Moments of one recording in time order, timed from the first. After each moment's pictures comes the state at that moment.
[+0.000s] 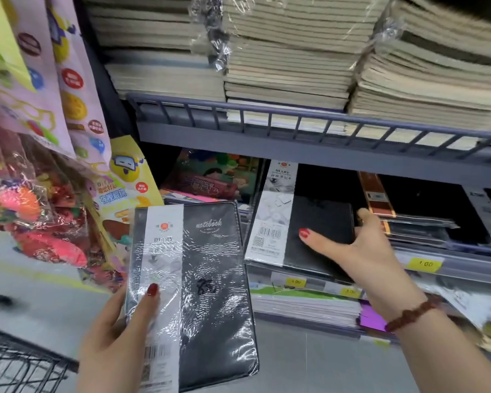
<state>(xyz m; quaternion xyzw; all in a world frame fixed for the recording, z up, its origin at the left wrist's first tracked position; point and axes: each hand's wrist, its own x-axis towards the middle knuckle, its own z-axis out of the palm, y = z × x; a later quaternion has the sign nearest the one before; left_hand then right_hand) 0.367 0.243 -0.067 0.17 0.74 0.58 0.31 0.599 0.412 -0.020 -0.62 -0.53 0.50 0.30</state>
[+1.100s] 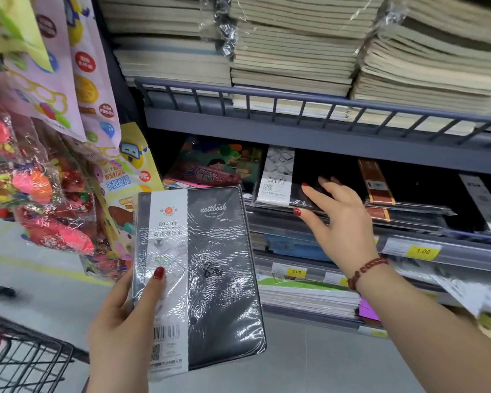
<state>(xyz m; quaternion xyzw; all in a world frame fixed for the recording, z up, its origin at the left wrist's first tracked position) 0.384 0.238 -0.052 0.09 0.73 0.61 0.29 0.586 0.437 -0.058 -0.50 -0.81 0.09 0.29</state>
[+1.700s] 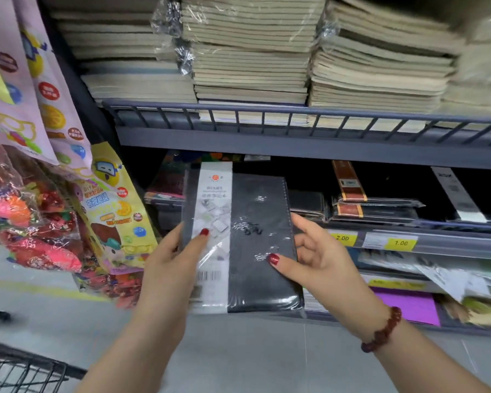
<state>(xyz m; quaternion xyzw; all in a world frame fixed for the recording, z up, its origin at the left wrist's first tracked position) 0.419 0.305 -0.011 0.22 0.64 0.58 0.45 0.596 0.366 -0.028 -0.43 -0.56 0.62 0.36</state>
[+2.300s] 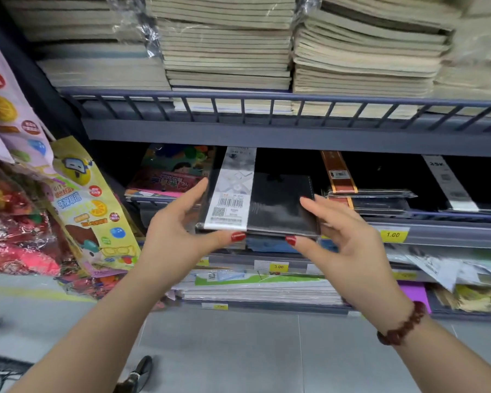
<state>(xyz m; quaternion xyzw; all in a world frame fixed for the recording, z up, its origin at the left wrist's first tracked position) 0.408 0.350 -0.017 0.50 0.62 0.47 0.37 0.629 0.382 -0.025 -0.48 -0.67 0.40 0.41</state>
